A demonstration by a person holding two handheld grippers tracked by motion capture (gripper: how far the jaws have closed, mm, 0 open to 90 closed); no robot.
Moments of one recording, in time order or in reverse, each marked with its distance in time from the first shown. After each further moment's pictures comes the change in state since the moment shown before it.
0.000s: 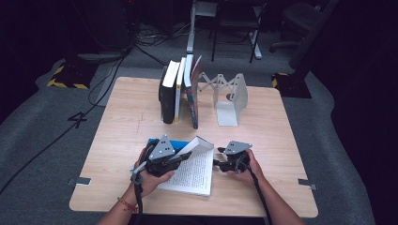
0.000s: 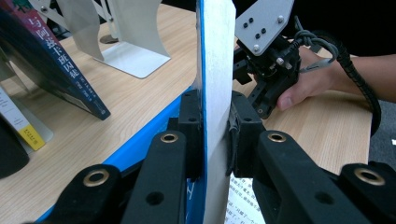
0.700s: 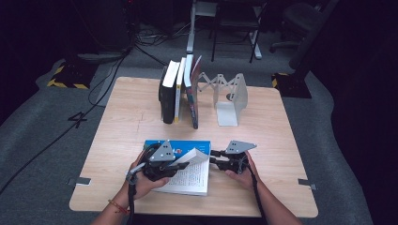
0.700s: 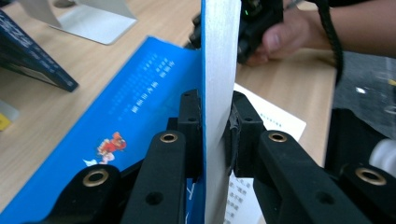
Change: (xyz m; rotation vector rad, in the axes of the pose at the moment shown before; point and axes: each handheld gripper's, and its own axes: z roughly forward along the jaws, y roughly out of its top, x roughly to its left) left arm -0.002 0.001 -0.013 0.162 -0.115 0.063; right arm 0.011 0.015 -0.013 -0.190 0.148 0.098
